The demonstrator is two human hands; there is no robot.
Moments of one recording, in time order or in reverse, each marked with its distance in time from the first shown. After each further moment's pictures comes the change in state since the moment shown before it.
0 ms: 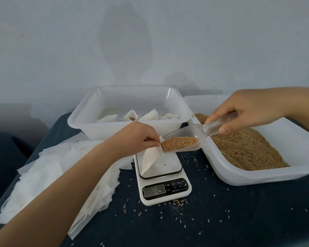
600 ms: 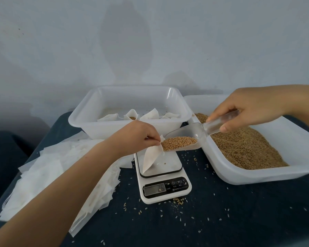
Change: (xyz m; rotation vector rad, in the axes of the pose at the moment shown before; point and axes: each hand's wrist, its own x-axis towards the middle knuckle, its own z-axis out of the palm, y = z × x) left_hand -0.001 0.001 0.000 -0.009 0.008 0.010; right_hand -0.004 -0.006 -0.004 -0.040 0.011 0.048
